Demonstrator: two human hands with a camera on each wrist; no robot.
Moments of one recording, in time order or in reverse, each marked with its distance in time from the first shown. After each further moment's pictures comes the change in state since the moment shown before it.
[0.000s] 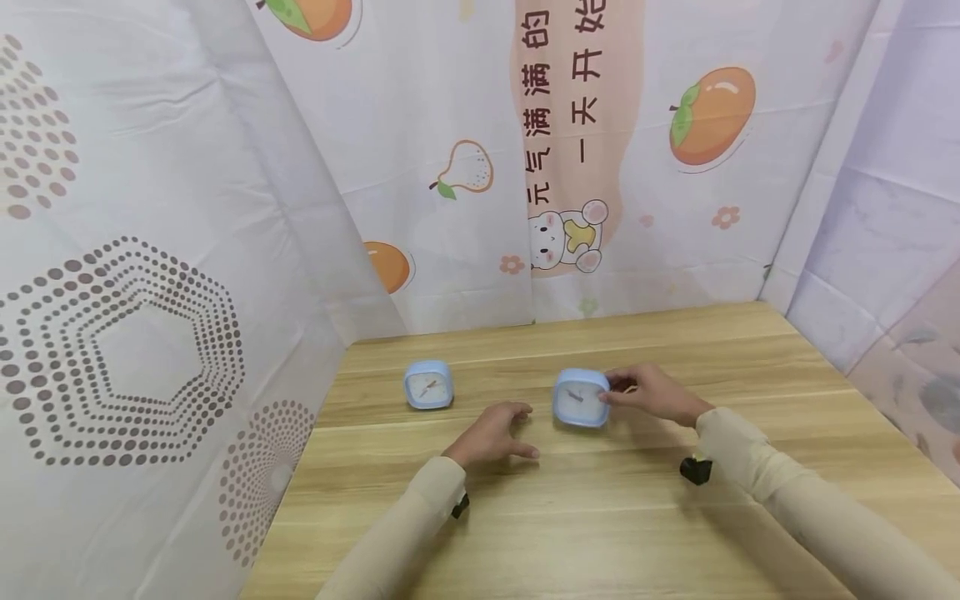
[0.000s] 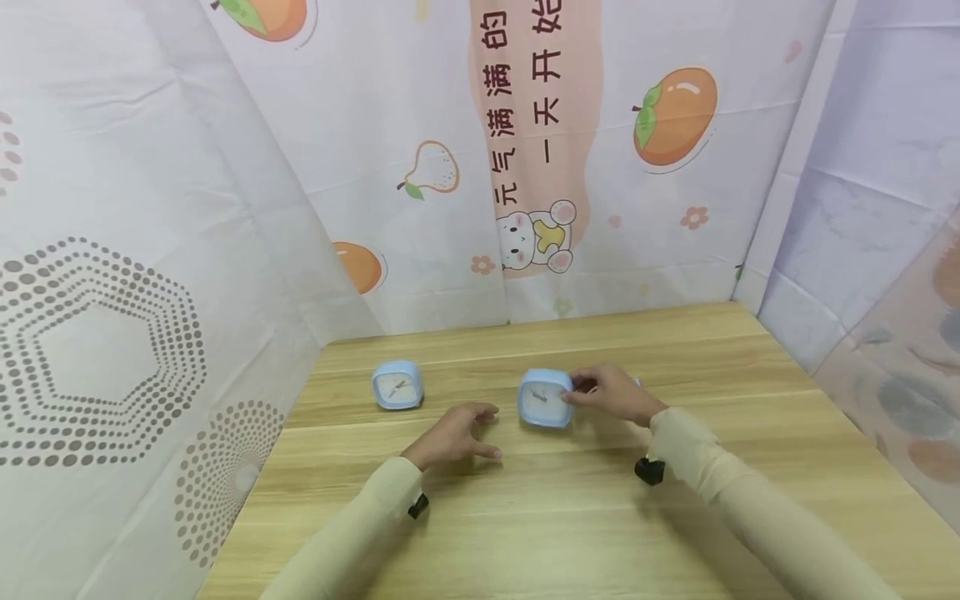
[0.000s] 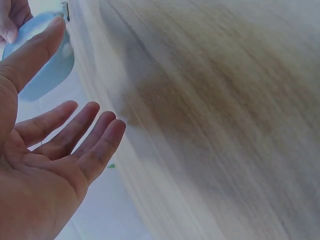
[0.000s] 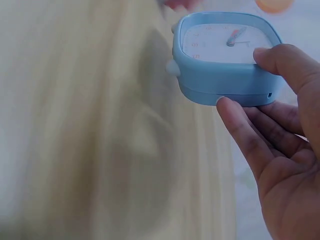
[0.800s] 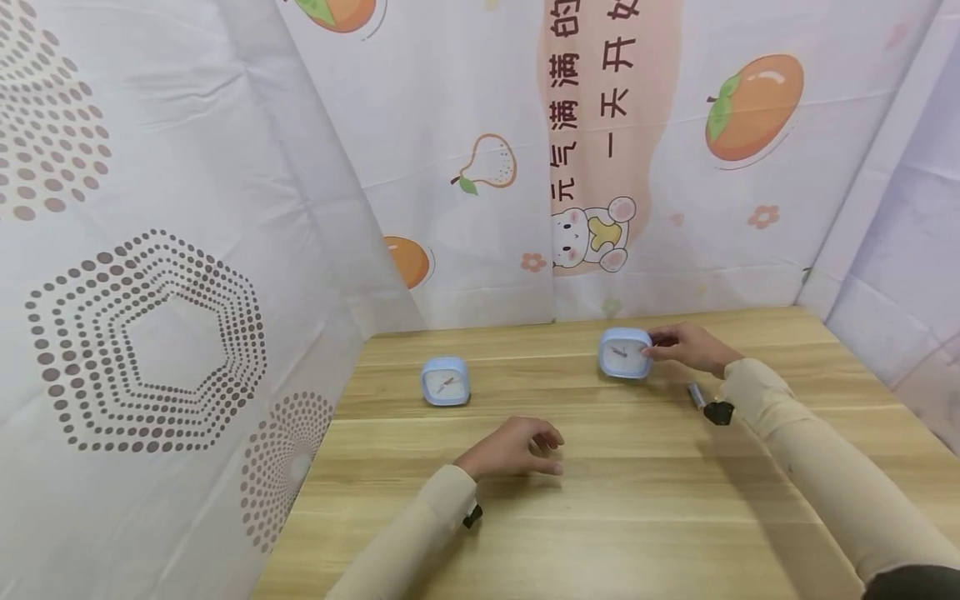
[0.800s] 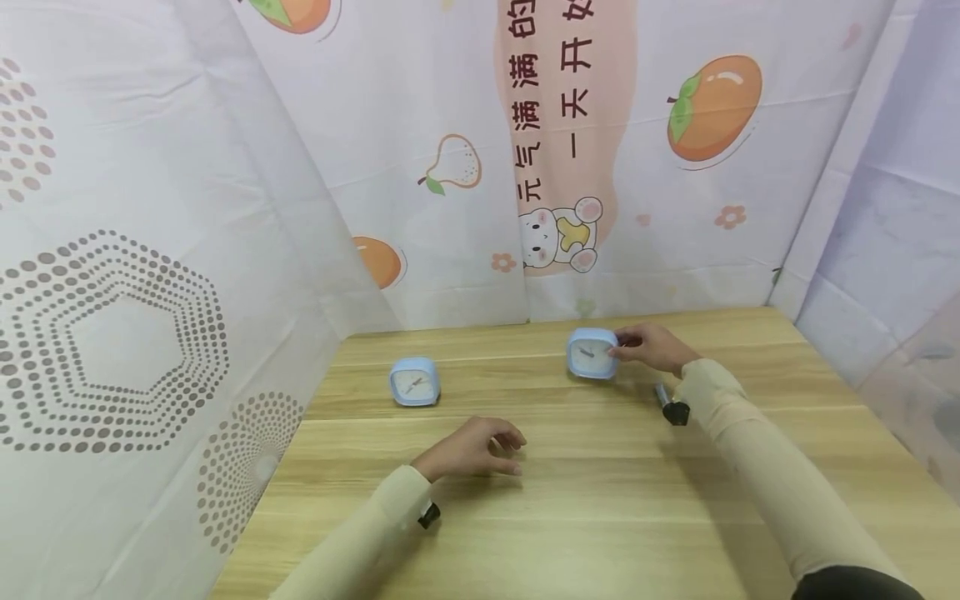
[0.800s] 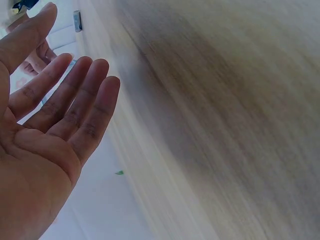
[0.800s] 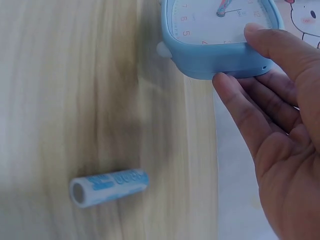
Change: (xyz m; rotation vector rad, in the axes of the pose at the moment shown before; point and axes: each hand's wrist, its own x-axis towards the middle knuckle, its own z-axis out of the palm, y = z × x) left_hand -0.013 0.006 0.003 -0.116 -0.109 0.119; right_hand 0.054 0.039 -0.074 -0.104 0.012 0.068
